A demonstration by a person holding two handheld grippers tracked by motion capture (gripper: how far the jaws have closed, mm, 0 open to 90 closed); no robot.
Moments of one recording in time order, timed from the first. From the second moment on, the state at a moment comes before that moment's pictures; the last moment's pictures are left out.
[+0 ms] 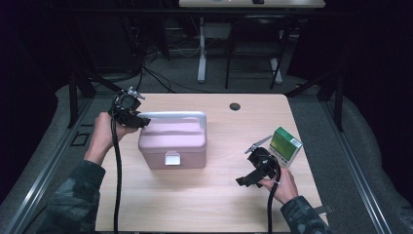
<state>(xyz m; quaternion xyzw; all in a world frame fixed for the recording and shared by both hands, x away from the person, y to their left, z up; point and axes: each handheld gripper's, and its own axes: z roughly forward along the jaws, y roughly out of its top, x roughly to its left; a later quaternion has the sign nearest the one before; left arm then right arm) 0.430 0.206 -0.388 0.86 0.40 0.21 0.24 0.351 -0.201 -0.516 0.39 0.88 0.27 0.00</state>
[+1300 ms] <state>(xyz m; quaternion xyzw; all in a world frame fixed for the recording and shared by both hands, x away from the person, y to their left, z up) 0.429 0.189 -0.392 0.89 0.30 0.22 0.26 0.387 -0.180 -0.445 0.36 0.88 0.32 0.04</state>
